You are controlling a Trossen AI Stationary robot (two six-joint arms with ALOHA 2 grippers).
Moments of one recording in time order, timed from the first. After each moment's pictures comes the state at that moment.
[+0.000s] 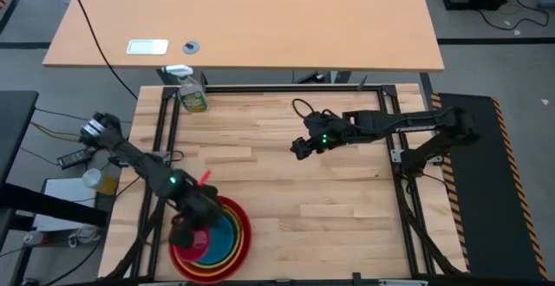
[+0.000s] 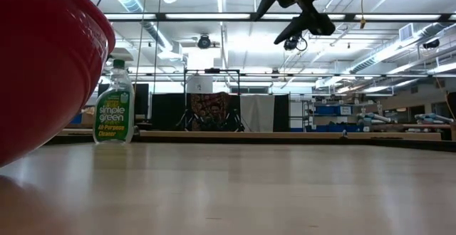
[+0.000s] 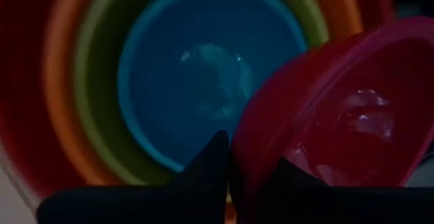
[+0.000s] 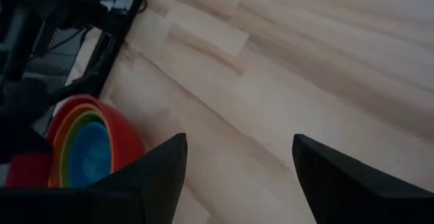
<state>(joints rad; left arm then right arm) -0.61 1.40 1.19 -1.06 0.24 -0.35 -0.01 1.47 1.29 -0.65 0.09 1.05</state>
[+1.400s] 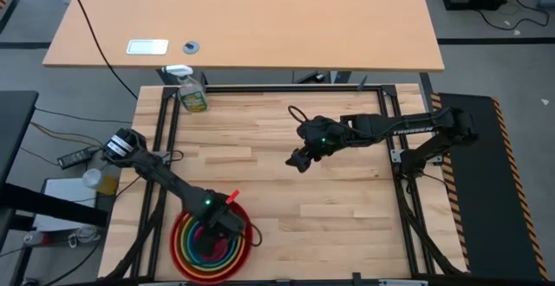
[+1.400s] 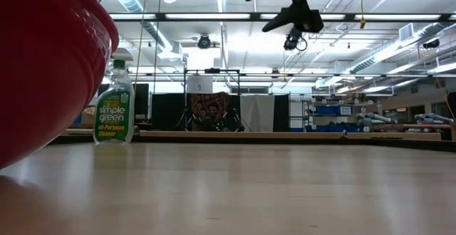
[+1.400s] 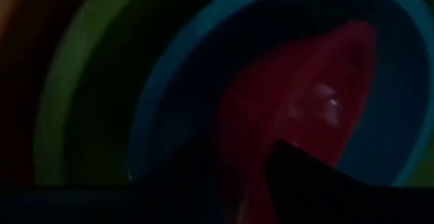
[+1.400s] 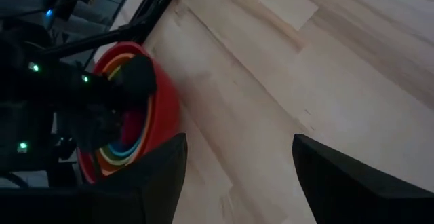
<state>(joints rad) -0.58 1.70 1.21 -0.96 0.22 -0.30 0.02 1.49 1.29 -0.56 -0.07 0.91</state>
